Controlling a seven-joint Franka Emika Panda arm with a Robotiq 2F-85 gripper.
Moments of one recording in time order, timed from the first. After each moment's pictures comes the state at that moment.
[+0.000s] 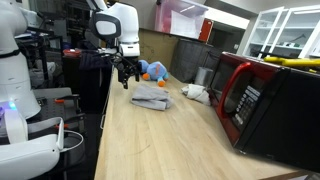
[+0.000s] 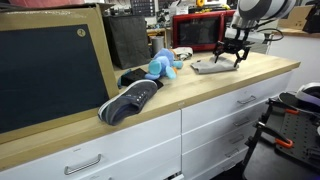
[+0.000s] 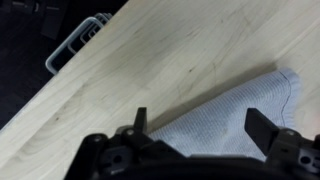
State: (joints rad) arm -0.21 -0.15 -0.04 -2.74 0.18 2.80 0.69
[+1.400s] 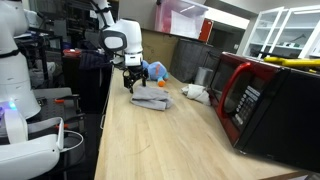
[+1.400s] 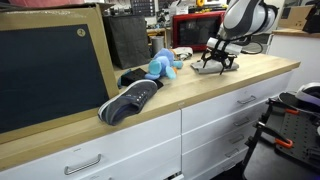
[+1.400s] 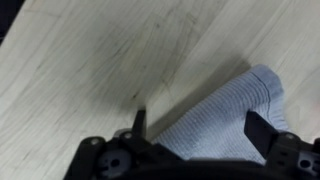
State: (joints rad) arm -0.25 0.07 0.08 -2.64 0.22 2.99 0.93
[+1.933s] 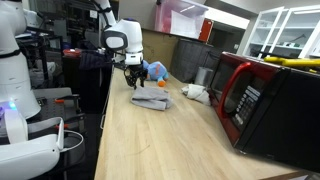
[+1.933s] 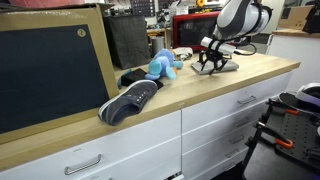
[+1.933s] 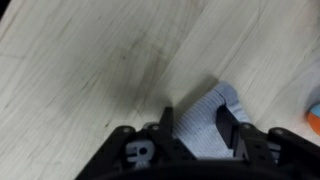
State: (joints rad) arm -0.18 0.09 0.08 -2.61 0.32 2.99 0.94
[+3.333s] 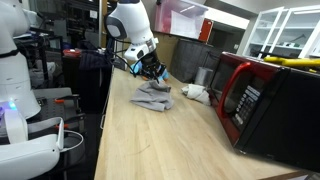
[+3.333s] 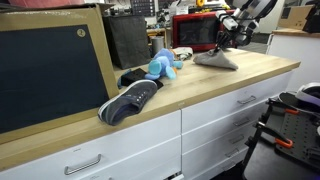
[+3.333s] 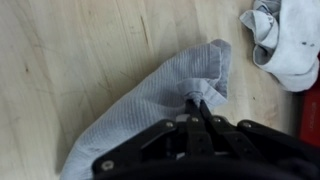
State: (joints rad) arm -0.29 -0.03 -0.02 -2.53 1.02 2.94 0.82
